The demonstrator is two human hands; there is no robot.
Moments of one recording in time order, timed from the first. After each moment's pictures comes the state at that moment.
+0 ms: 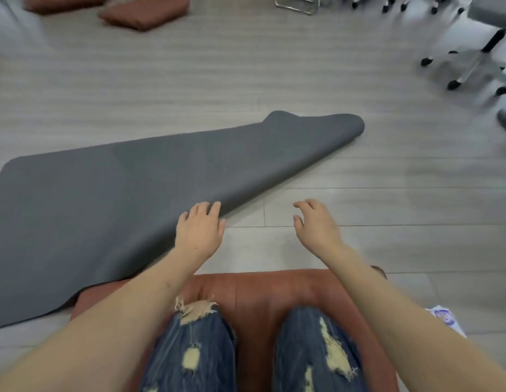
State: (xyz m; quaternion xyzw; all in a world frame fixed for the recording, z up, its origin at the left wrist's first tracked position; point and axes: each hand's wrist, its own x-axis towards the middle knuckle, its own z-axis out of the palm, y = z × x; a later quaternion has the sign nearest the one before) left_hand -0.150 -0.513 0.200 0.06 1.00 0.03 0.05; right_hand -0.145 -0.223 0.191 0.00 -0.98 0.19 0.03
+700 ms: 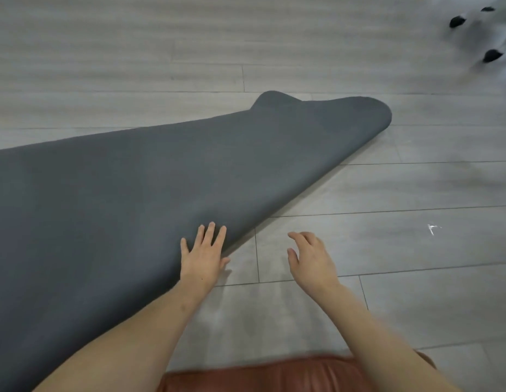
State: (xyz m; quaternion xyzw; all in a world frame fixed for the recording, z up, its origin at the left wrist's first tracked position) left_hand -0.395 -0.461 -0.020 0.09 0.97 0.01 0.21; right_hand -0.349 -0.204 0.018 -0.07 -0.97 0.22 -0.07
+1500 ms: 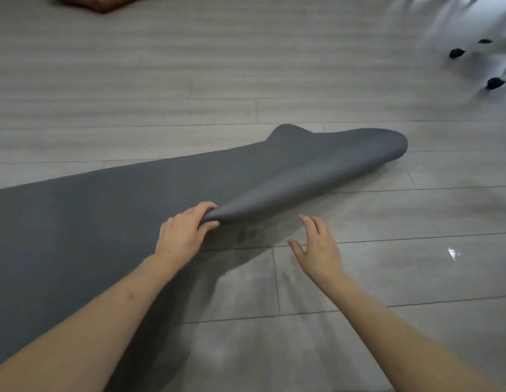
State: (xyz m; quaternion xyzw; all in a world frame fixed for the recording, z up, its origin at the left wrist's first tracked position) left_hand -0.493 -0.537 0.087 0.08 0.98 0.20 0.03; right_hand -0.434 -0.228 0.036 -0.04 -0.98 0.20 0.05
